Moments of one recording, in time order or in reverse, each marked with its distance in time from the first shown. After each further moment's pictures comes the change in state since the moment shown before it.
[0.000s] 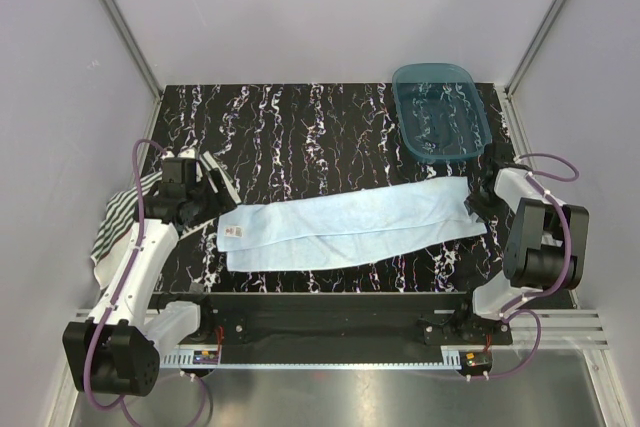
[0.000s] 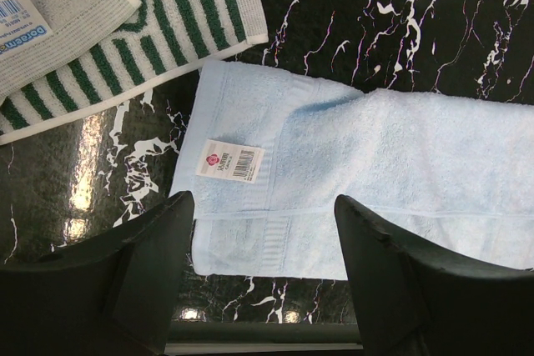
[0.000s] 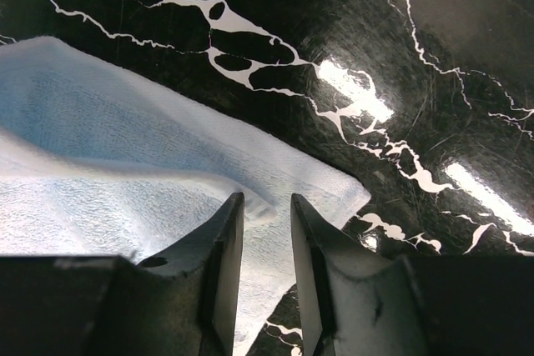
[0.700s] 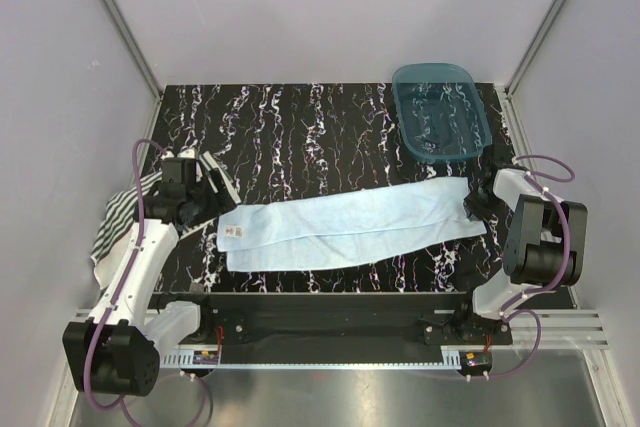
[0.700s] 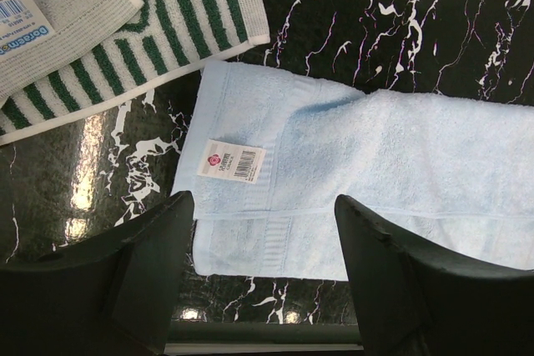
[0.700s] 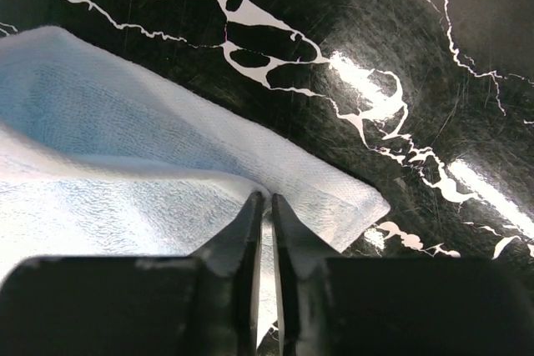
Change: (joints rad) left arm 0.000 0.000 0.000 0.000 -0.004 0.000; right arm 0.000 0.024 -0.016 0.039 -0.042 -0.007
